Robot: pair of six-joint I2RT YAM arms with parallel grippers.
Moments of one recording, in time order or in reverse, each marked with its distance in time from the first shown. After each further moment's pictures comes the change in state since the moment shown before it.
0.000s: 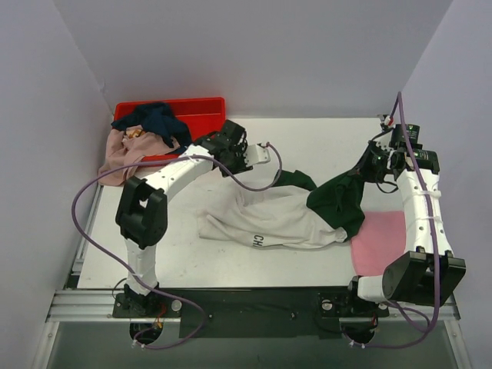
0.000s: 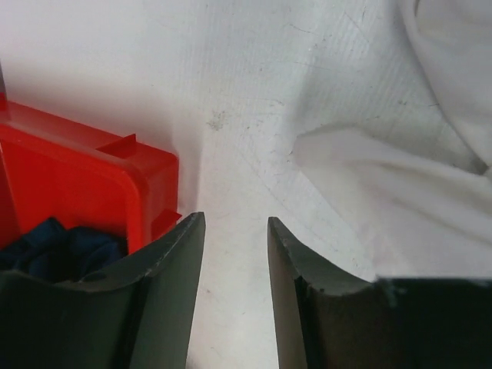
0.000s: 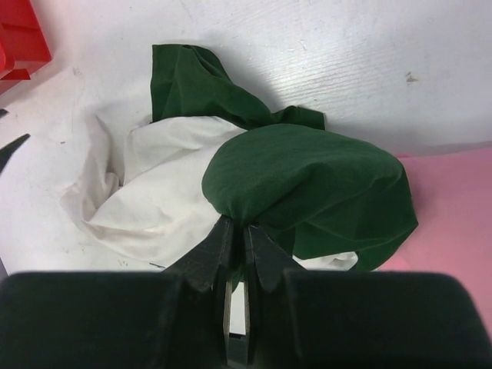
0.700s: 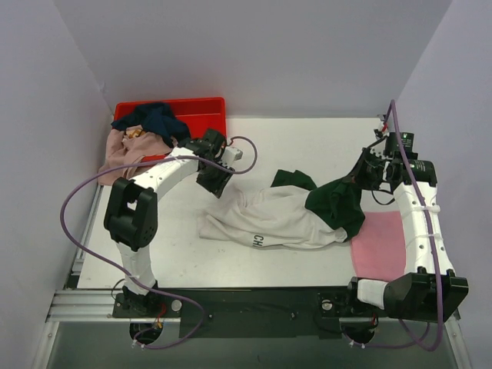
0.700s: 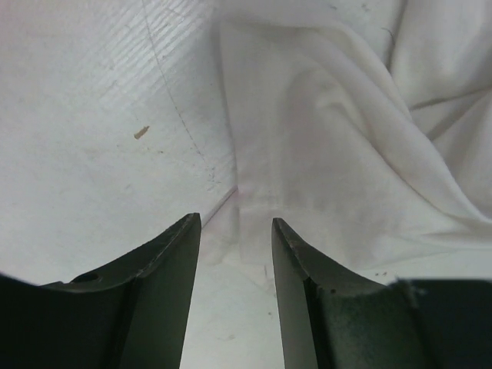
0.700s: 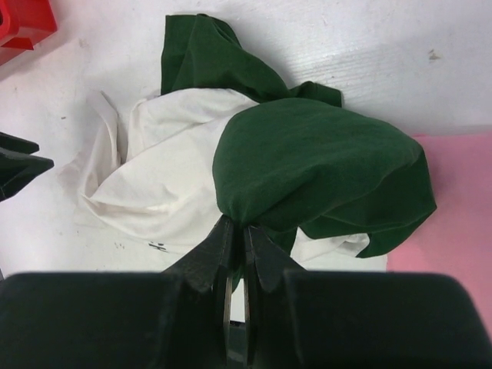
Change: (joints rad) left arm 0.111 -0.068 -0.090 -0.245 0.117 -0.564; right arm 0.061 -0.098 -0.060 -0.009 0.020 0.003
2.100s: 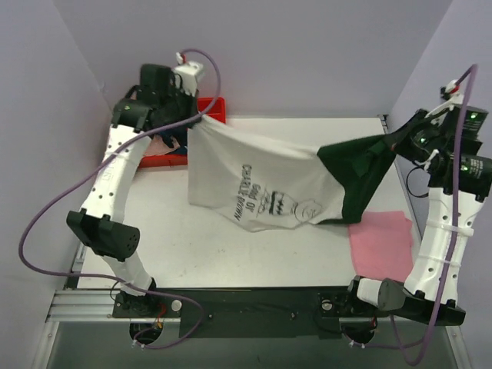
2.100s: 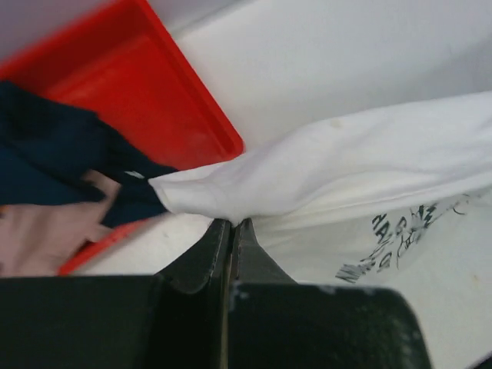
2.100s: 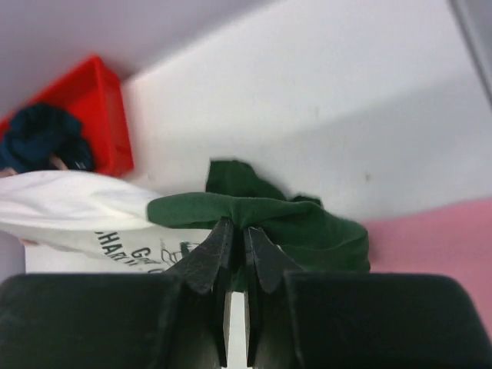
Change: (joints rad) left arm 0.158 -0.155 0.433 -0.040 0.131 -0.172; right arm -0.145 -0.033 0.387 -0.118 0.011 0.017
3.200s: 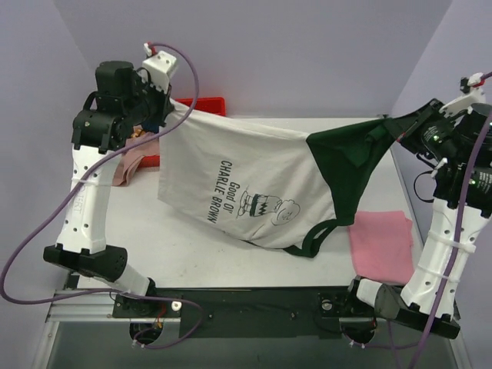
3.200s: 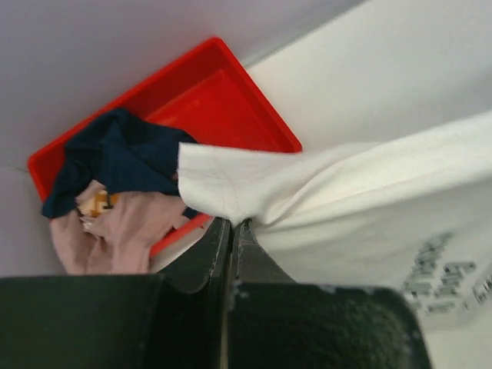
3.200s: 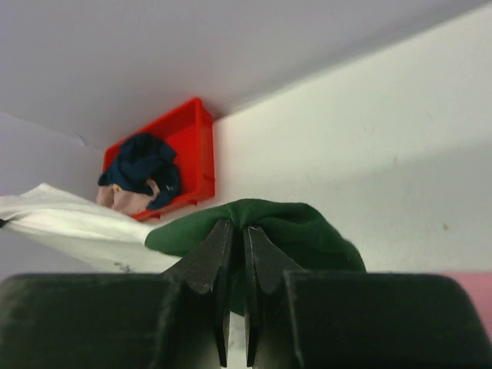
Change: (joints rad) left arm 0.107 -0.173 0.189 -0.029 -0.099 0.152; right arm -0.080 -0.028 0.230 0.113 -0.195 0.164
